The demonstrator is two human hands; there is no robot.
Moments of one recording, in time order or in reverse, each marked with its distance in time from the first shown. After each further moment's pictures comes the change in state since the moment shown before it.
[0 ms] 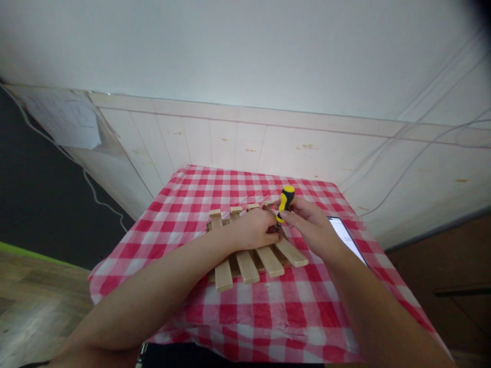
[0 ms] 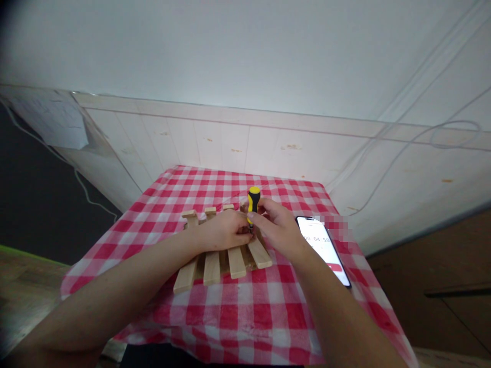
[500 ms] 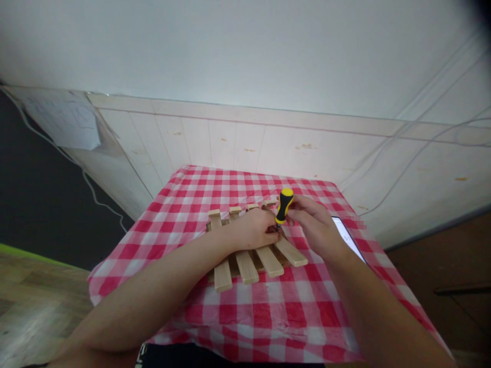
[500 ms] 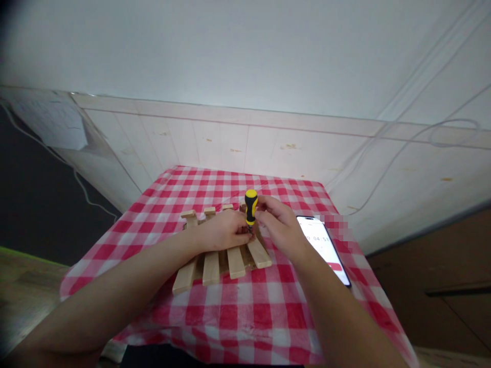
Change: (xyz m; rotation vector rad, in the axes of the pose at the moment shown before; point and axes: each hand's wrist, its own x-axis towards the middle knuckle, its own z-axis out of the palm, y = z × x) left_hand -0.001 0.002 -0.003 -0.041 0.001 -0.005; right_hand 0.000 -0.001 -0.003 0.076 0.074 -0.031
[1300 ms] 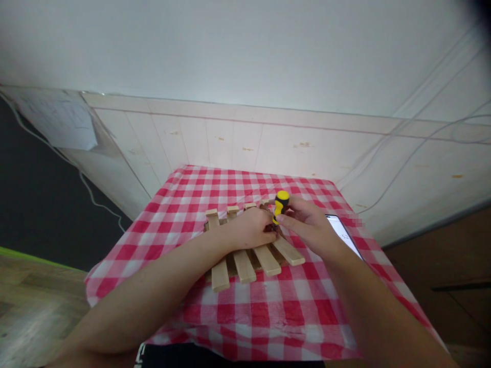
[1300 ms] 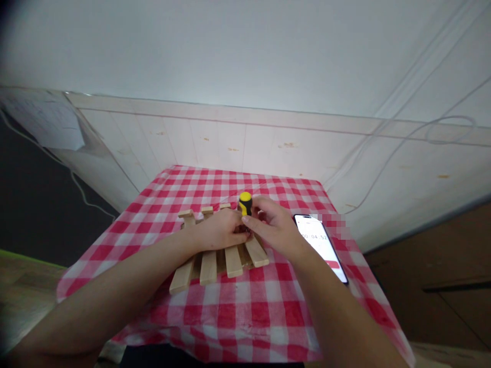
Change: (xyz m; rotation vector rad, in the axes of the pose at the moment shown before) left_hand 0.000 0.002 -0.002 0.011 -0.023 -0.024; right_hand -0.001 0.005 -0.003 -0.037 -0.139 -0.076
